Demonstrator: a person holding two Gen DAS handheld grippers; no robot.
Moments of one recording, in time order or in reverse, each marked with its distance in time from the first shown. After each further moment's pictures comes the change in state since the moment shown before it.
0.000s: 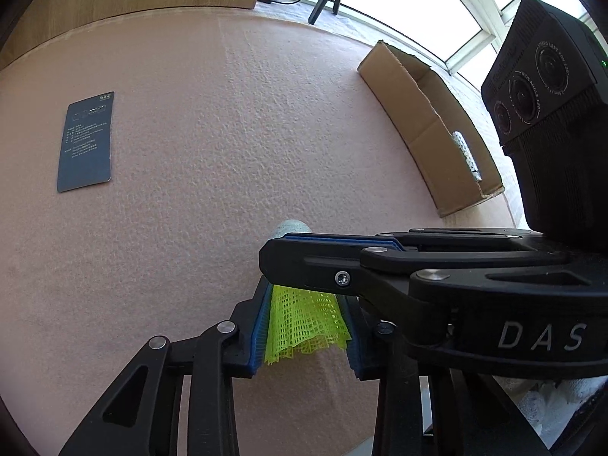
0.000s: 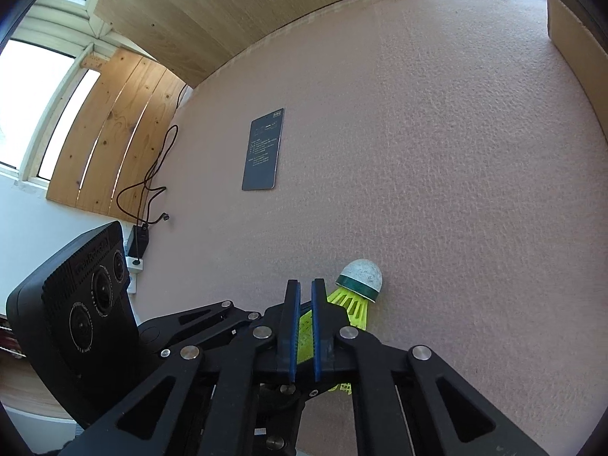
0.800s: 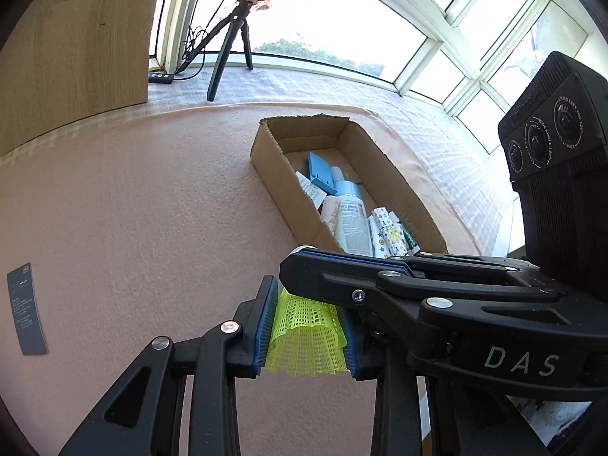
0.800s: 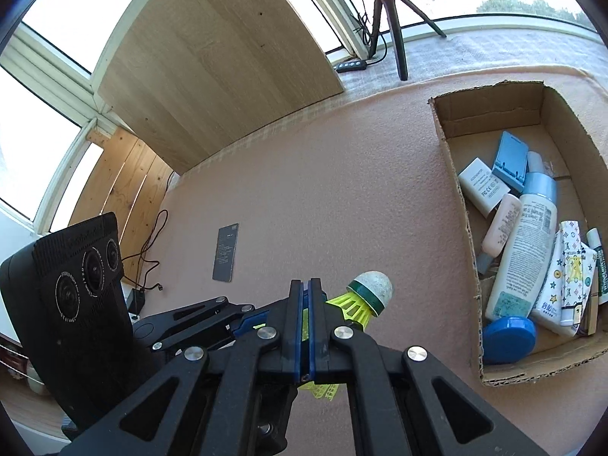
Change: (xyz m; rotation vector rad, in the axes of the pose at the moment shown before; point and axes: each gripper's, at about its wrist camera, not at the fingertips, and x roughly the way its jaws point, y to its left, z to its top) left arm 0.008 -0.133 0.110 0.160 -0.138 -0.052; right arm -0.139 -0.068 0.040 0.021 -0.281 -0.083
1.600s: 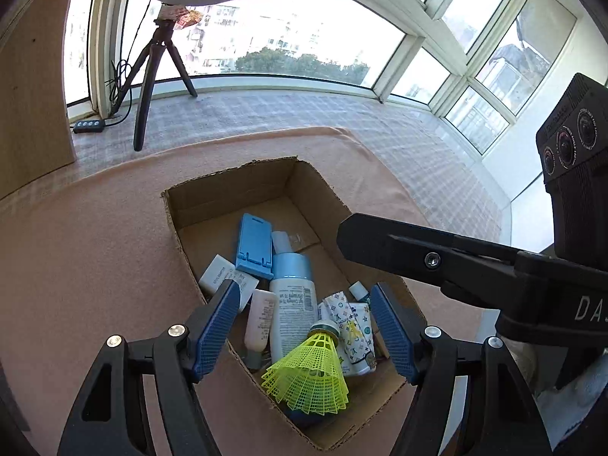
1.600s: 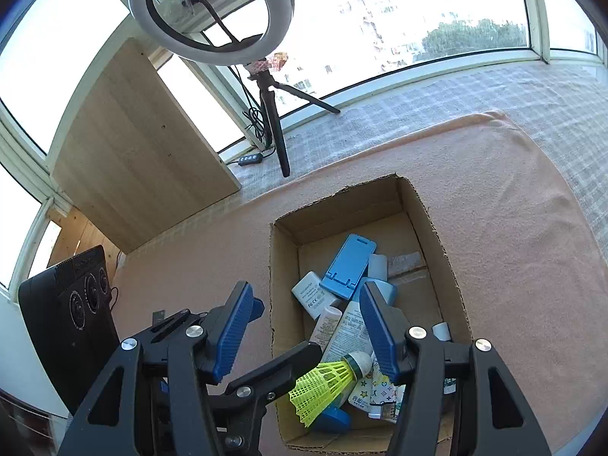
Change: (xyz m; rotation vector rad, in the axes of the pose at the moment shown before) left arm 0.089 -0.066 0.083 0.061 -0.025 -0.015; right arm -0.067 -0.106 0.059 0.089 -0.168 -0.138
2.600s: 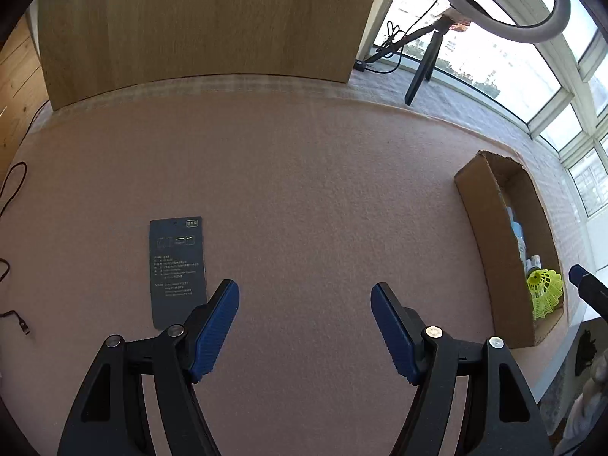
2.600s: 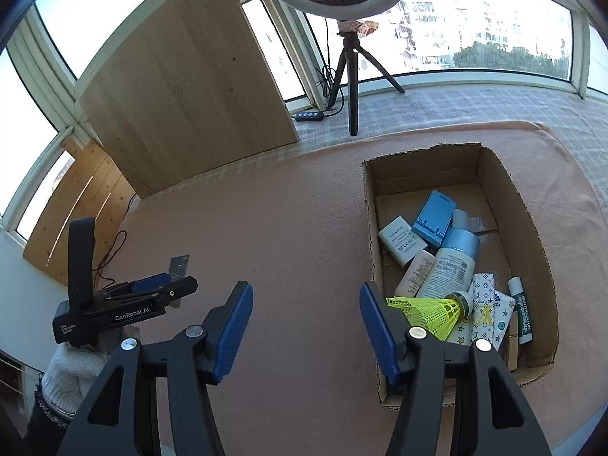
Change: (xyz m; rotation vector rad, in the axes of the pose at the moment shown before) left arm -0.124 0.228 -0.111 -0.374 0.062 0.406; right arm 0.016 0.101 -0.079 -0.198 0.043 -0.019
